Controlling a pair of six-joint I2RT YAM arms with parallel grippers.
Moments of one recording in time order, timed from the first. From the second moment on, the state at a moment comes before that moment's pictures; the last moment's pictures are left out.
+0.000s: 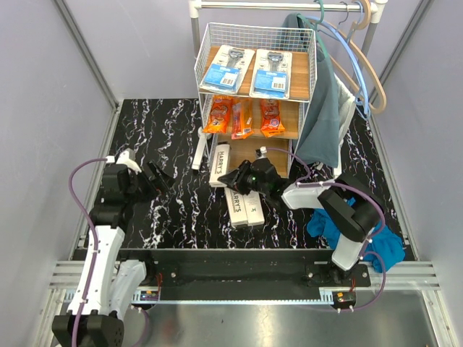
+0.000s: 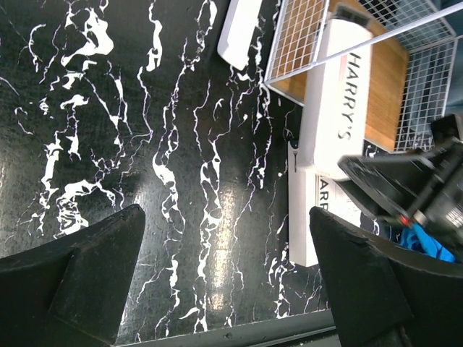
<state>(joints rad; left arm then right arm) 0.02 0.73 0.68 -0.59 0.27 -0.52 0.76 1.75 0.80 0.54 -0.13 1.24</state>
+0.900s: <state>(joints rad) 0.02 0.75 0.68 -0.57 0.30 -0.52 0.63 2.03 1.02 0.58 -0.26 1.27</state>
